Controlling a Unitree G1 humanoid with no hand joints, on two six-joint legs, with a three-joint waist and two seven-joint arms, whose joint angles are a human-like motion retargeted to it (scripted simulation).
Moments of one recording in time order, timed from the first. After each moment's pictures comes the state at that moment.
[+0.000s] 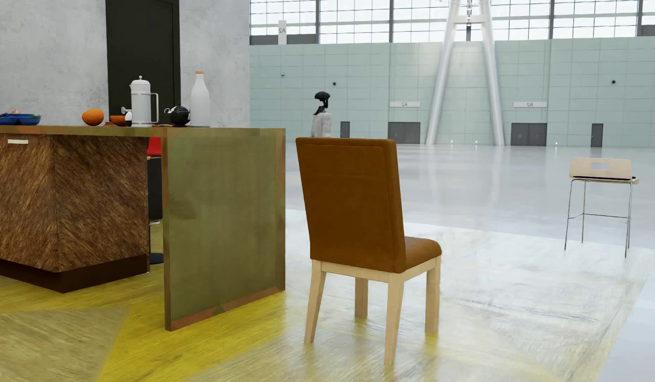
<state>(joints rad) -0.41 -0.25 -0.02 0.01 -0.01 -0.03 0.03 0.02 -0.01 0.65 0.66 0.22 0.11 -0.31 -0.42 0.15 -0.16 0.01 0.00 -0.05 -0.01 0.66 0.56 0.00 0.00 0.02 -0.02 0.00 0.02</state>
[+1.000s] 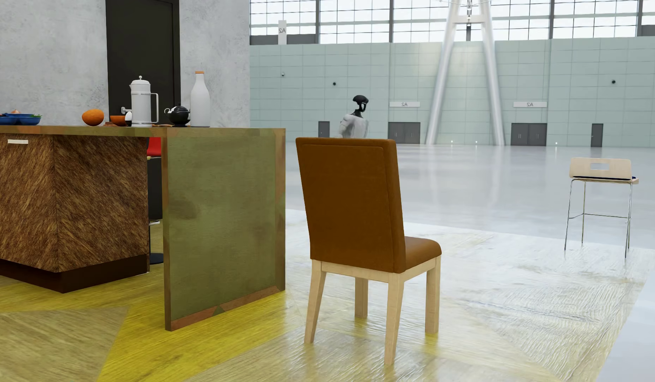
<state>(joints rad) -0.29 -0.53 -0.31 0.13 -0.04 -0.13 0.08 -0.08 0.05 0.86 1.02 -0.04 0.33 -0.49 -0.49 0.21 -0.21 -0.14 -0.06 -0.07 0.00 0.56 0.61 -0.04 0.02 0.03 0.13 0.15 0.08</state>
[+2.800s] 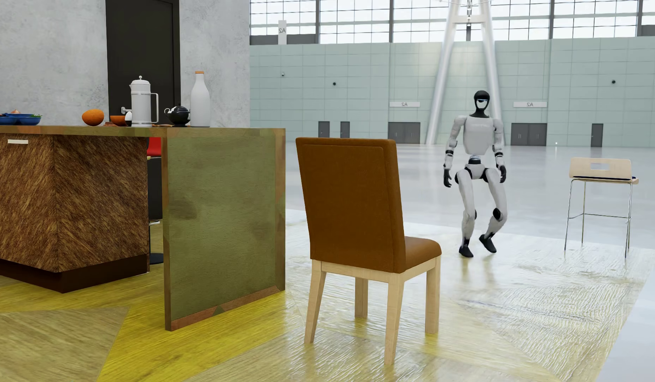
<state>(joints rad) -0.49 -0.54 -0.25 0.11 -0.03 -0.10 0.09 -0.07 0.04 1.21 0.95 -0.01 0.27 -0.31 -0.44 0.12 -0.21 -0.10 -0.07 -0.12 0.12 0.59 0.73 -0.06 0.00 -0.07 0.09 0.17 0.02</state>
